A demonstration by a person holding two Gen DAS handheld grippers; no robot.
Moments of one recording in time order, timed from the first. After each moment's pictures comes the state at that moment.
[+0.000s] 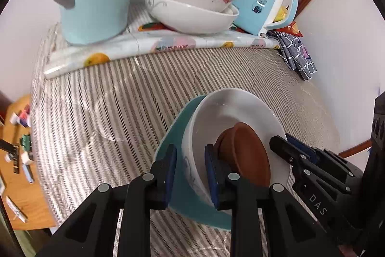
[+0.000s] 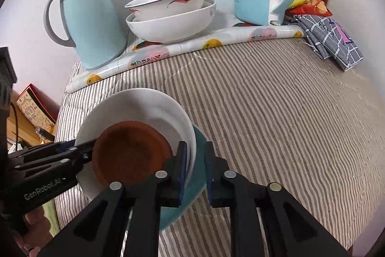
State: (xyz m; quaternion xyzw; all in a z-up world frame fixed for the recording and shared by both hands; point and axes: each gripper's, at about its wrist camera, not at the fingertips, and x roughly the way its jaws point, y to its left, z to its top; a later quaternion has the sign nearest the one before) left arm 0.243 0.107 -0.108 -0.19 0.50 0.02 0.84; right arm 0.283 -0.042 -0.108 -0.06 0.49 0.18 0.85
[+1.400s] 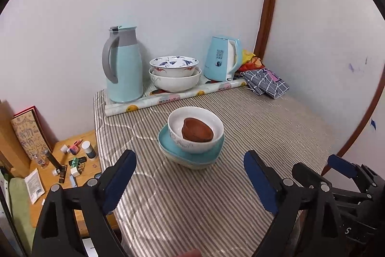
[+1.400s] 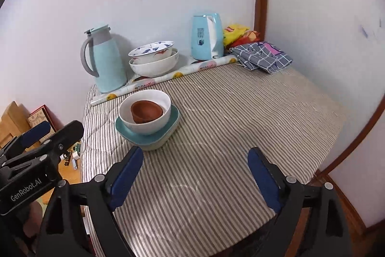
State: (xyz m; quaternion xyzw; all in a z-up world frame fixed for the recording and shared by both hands) left arm 0.047 0.023 0.008 -0.08 0.32 0.07 0.94; right arm 0.074 -0.138 -0.015 0.00 0.36 0.10 0.93
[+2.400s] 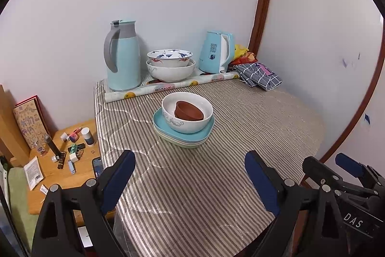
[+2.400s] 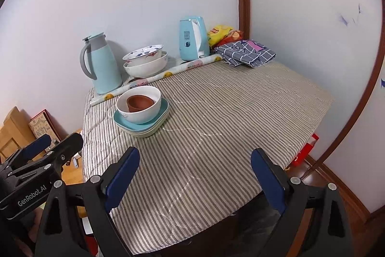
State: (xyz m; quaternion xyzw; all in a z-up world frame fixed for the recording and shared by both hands) left arm 0.008 0.010 0.006 -0.08 0.33 0.06 0.94; right arm 0.025 -0.165 -0.012 0.01 0.35 0.07 0.93
